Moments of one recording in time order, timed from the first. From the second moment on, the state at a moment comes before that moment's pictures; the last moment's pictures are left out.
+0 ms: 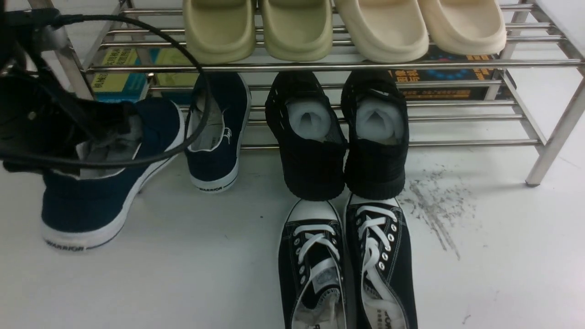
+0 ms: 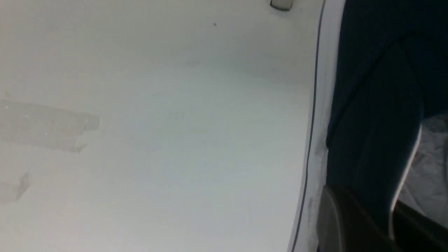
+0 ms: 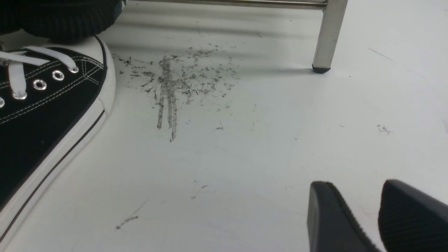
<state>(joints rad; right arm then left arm) 0.05 -0.01 0.01 0.05 0.39 -0.01 -0.33 1.25 -1.24 0.27 1.21 -0.58</state>
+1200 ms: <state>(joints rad) 0.05 -0.01 0.01 0.05 0.39 -0.01 -0.33 1.36 -0.63 0.12 0.58 -0.65</state>
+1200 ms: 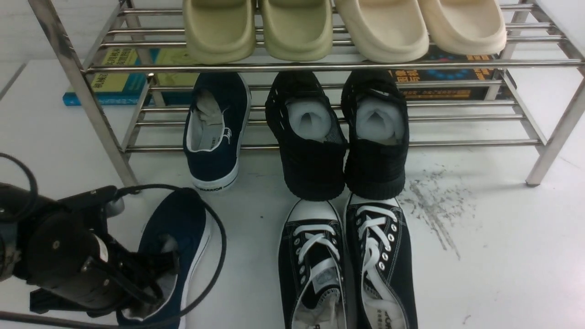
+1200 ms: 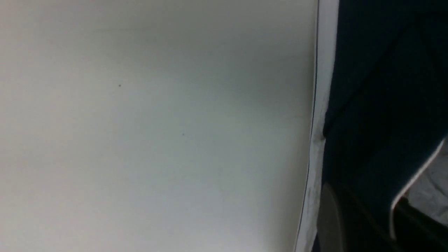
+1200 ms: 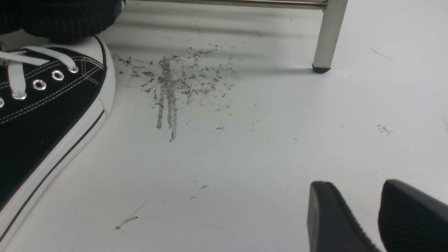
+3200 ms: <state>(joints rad) 0.05 -0.01 0.01 0.05 0.39 -0.01 -0.52 1.37 -0.64 0.23 0.85 -0.73</state>
